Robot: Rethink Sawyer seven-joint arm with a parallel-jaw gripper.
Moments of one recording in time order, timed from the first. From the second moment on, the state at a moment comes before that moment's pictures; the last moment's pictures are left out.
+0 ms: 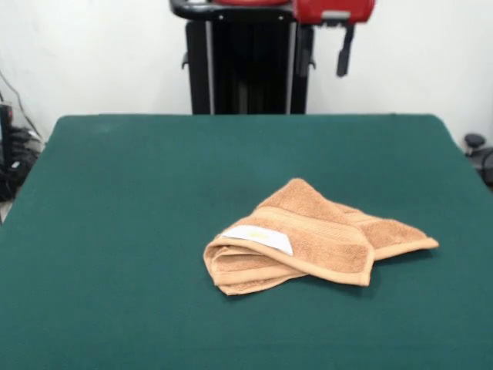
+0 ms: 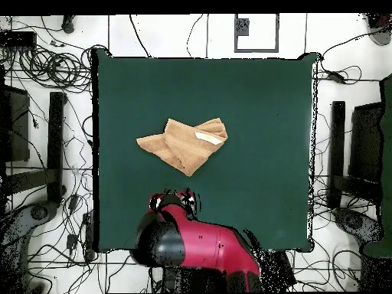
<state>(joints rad) -0.11 -0.99 0.00 2.16 -0.03 0.21 1.57</state>
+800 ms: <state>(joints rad) -0.13 -0.76 0.02 2.05 -0.01 0.31 1.57</state>
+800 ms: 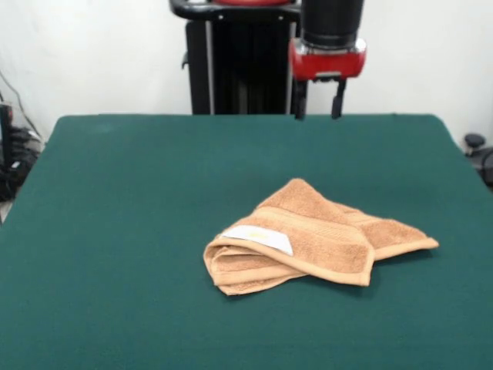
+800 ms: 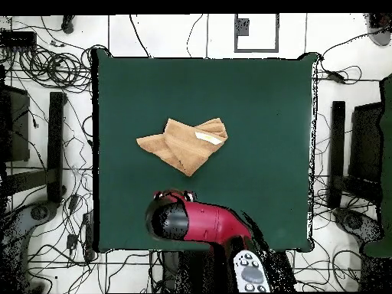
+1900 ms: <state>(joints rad) -0.03 -0.55 -0.01 1.68 0.03 0.88 1.57</state>
